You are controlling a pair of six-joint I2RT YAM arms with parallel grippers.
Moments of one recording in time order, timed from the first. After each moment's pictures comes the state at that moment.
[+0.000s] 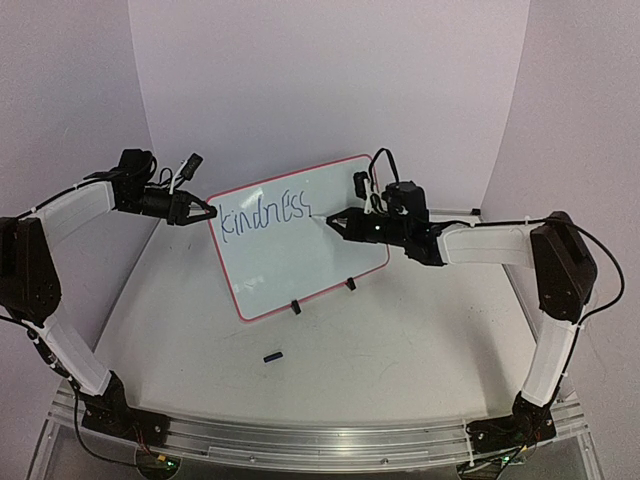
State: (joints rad) left arm -0.10 1.61 1.38 -0.60 1.02 0.31; right arm 0.64 1.89 1.30 0.32 -0.29 0.51
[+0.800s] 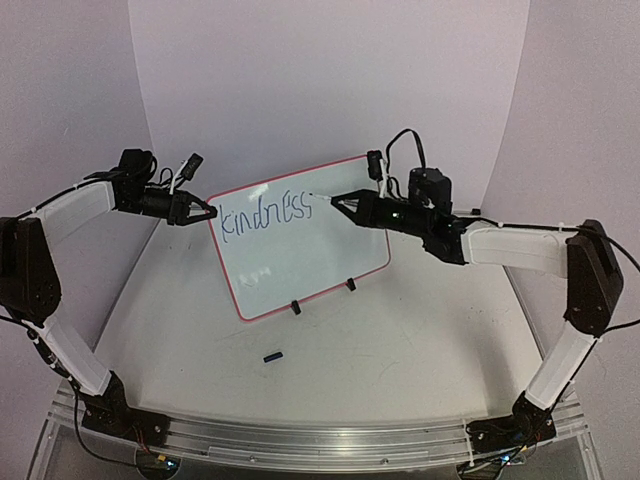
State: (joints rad) left arm -0.11 1.61 1.38 -0.60 1.02 0.32; right arm 0.64 1.73 1.22 0.40 -0.40 0.54
